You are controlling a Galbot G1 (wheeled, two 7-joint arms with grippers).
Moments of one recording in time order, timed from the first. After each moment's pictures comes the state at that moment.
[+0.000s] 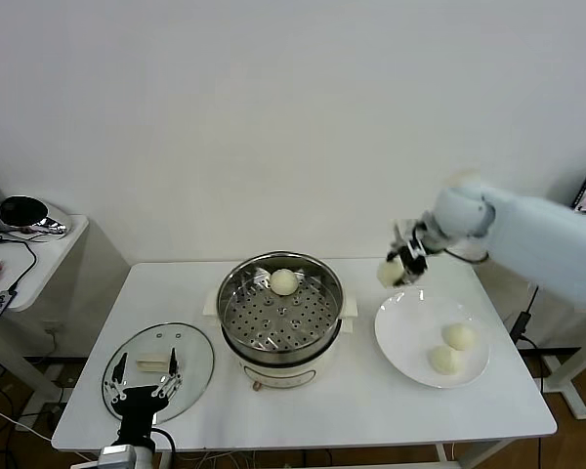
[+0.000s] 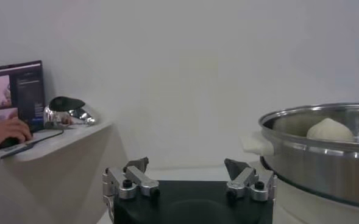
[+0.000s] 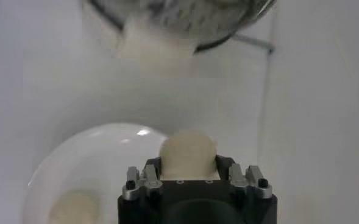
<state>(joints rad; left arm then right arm) 1.68 -1.33 -0.54 -2.10 -0.09 -0.01 -0.30 0.66 0.81 -1.25 1.46 0.30 -0.41 -1.00</state>
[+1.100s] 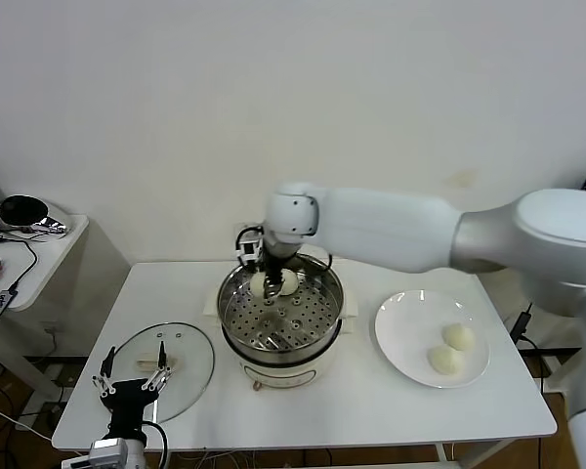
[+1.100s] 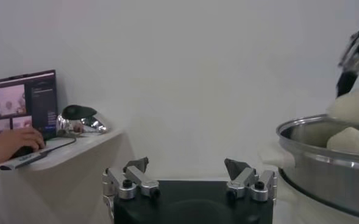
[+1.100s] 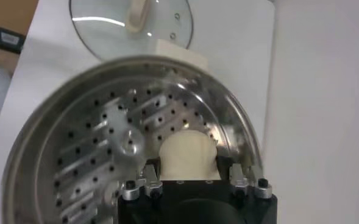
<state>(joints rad) 1.66 -1.34 -0.57 -2.09 -0.09 -0.02 -0.30 0.53 1.42 -1.31 1.18 0.57 -0.64 -0.79</state>
